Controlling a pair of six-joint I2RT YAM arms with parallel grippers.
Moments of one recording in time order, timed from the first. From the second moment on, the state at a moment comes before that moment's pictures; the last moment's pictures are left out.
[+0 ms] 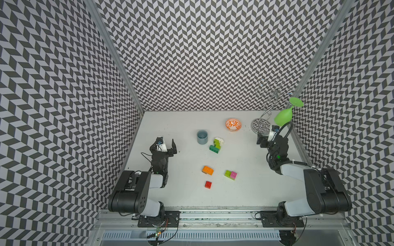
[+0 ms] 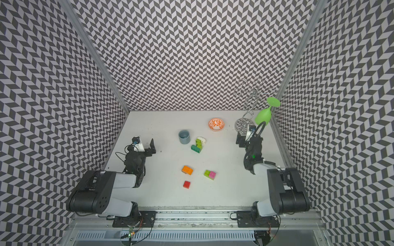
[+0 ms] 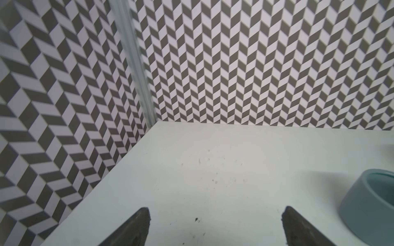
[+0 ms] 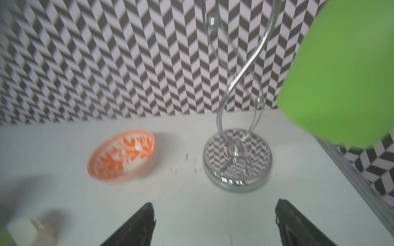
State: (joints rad) left arm -0.13 1.38 0.30 1.02 -0.21 0.00; right arm 0.08 1.43 0.63 0.62 0.07 0.09
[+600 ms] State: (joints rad) left arm -0.54 1.03 0.82 -0.19 -0.53 -0.46; right arm 1.02 1.32 0.83 -0.23 0.13 0.78
